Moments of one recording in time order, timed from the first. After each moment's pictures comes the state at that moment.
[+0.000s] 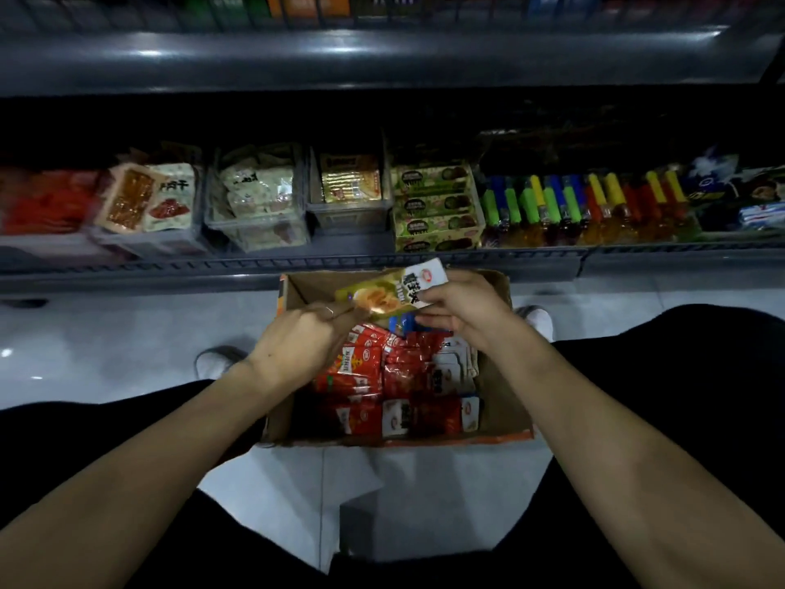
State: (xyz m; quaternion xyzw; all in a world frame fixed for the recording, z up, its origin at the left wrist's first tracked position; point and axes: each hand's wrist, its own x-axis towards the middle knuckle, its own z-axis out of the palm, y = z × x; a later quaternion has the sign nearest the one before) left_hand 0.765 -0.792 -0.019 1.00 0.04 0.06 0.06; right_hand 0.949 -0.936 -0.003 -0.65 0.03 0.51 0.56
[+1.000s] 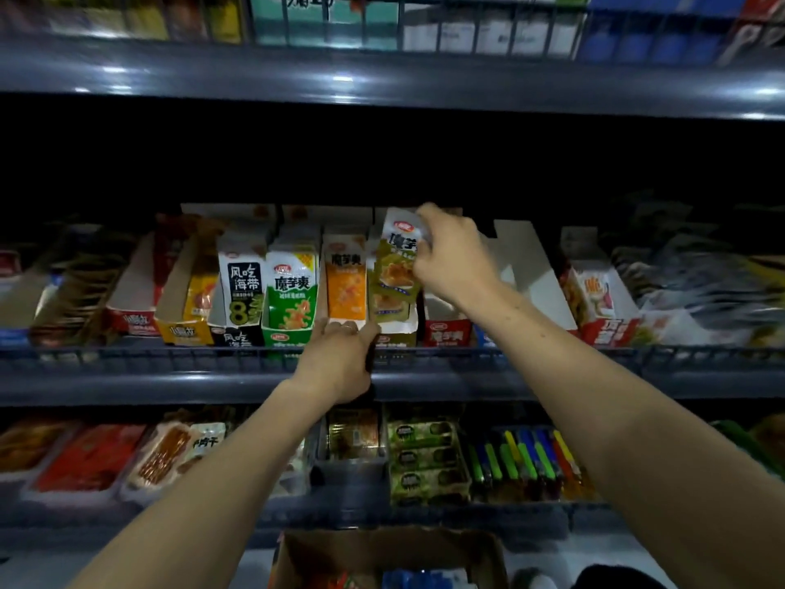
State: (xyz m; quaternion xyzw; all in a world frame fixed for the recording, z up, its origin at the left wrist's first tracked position) left_hand 0.932 -0.703 0.225 0.97 0.22 0.01 -0.03; right_hand 1.061 -0.809 0.325 -0.80 -0.48 -0.17 0.31
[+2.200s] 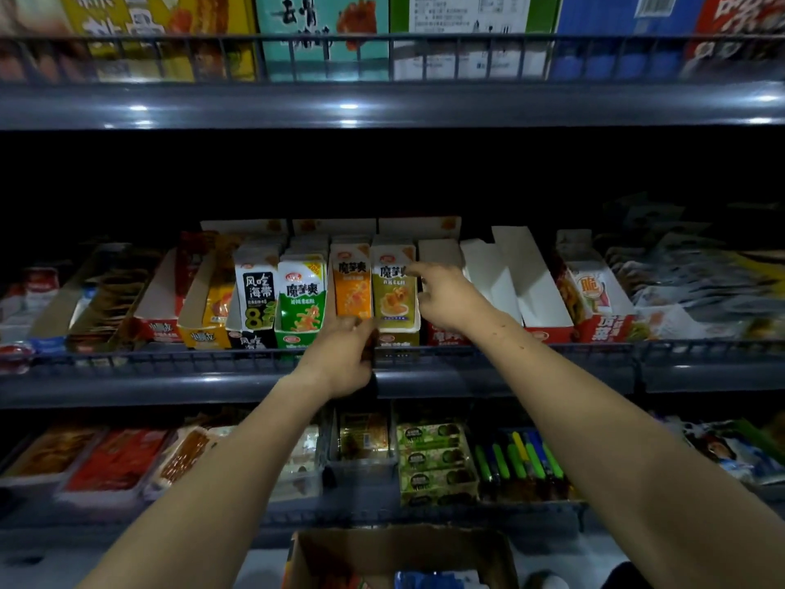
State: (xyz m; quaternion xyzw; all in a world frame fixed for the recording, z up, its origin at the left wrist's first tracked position) left_hand 0.921 -0.697 0.229 0.97 0.20 0.10 0.08; right_hand 1.079 -0.810 0.284 -0.82 -0.50 -0.02 0.26
